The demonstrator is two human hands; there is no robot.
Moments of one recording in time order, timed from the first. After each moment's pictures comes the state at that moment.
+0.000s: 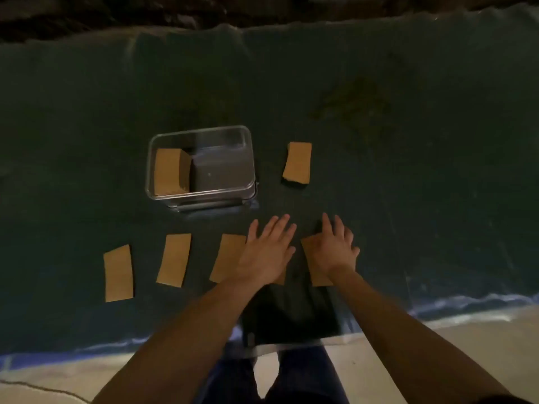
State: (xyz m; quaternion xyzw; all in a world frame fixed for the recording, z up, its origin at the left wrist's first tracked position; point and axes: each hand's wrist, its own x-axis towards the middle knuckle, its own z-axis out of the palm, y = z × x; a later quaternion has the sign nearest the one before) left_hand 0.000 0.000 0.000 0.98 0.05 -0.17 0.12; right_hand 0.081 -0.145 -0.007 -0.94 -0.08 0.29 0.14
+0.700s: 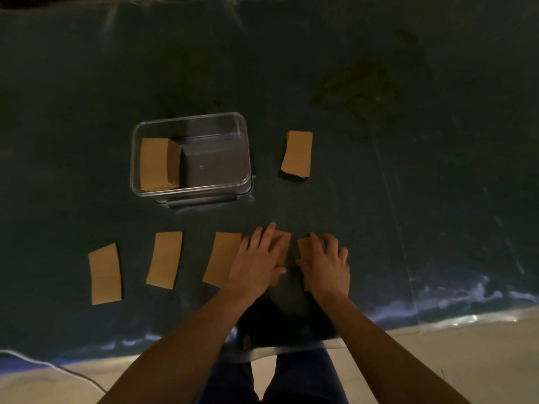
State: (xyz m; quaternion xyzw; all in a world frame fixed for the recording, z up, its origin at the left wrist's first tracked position) left_hand -0.018 0.003 -0.035 0.98 0.05 -0.19 0.08; right_hand 0.048 -0.154 -0.027 -0.95 -0.14 0.25 0.08
